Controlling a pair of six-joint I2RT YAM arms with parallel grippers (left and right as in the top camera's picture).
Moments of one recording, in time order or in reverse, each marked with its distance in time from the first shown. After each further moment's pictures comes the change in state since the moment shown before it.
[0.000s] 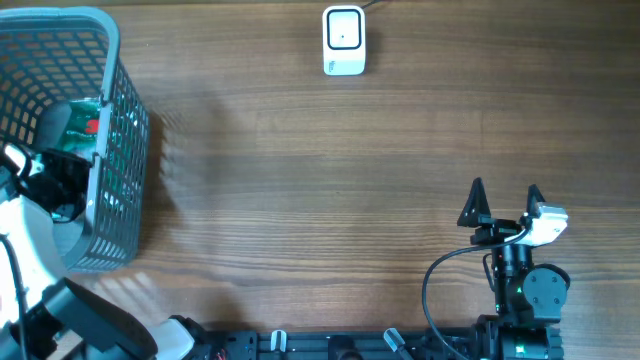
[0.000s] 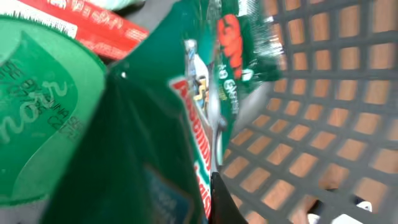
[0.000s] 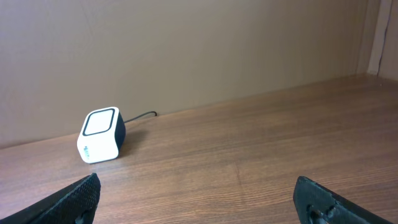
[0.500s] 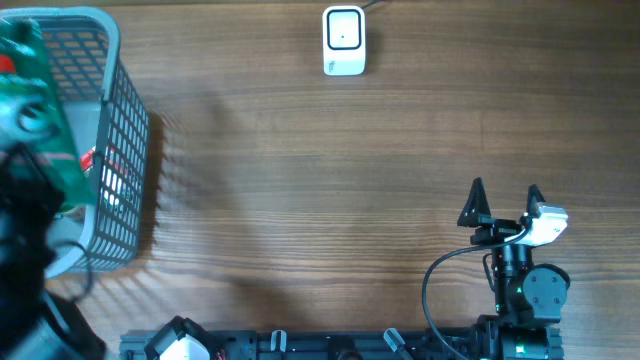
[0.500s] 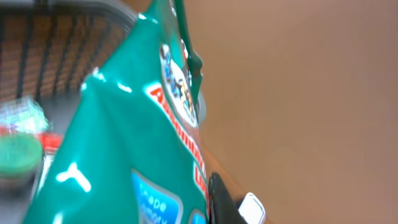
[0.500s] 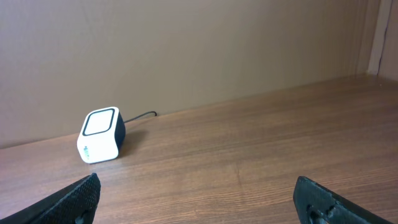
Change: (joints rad) left arm 0.039 -0.710 0.239 -0.201 0.055 -0.016; right arm 0.000 0.000 0.000 0.000 0.000 0.000
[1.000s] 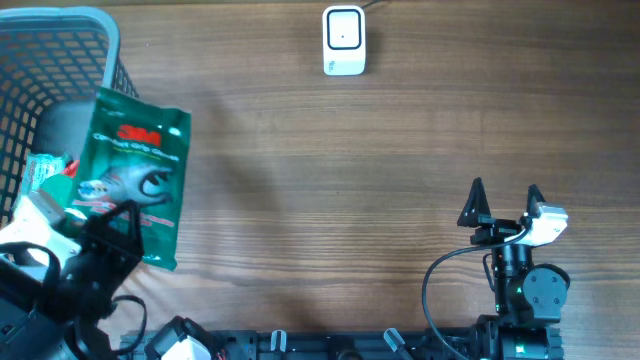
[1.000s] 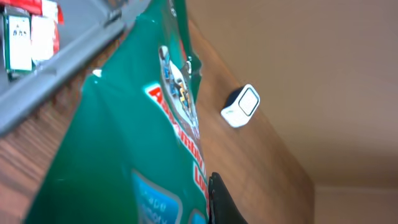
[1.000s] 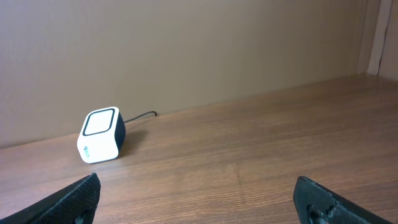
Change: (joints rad) left arm 0.000 -0.068 0.000 -0.550 0.229 0.239; right arm 0.000 0.000 0.000 0.000 0.000 0.000
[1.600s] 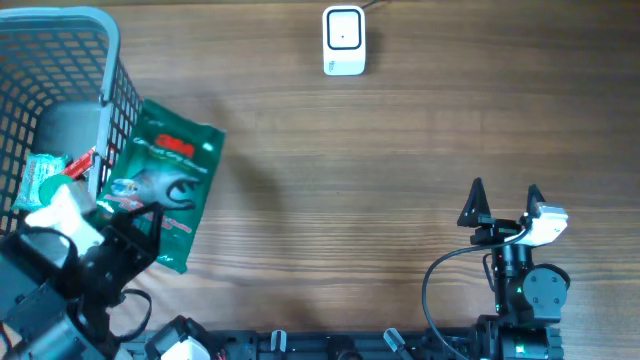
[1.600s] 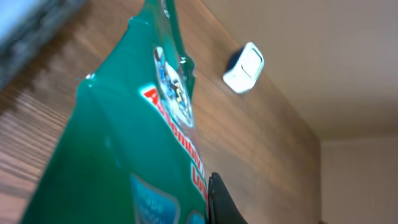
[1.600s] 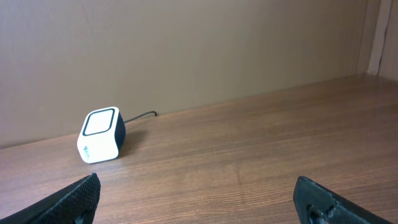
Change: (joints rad) left arm -0.083 0.010 -0.177 0.063 0.061 0.153; right arm 0.000 0.000 0.000 0.000 0.000 0.000
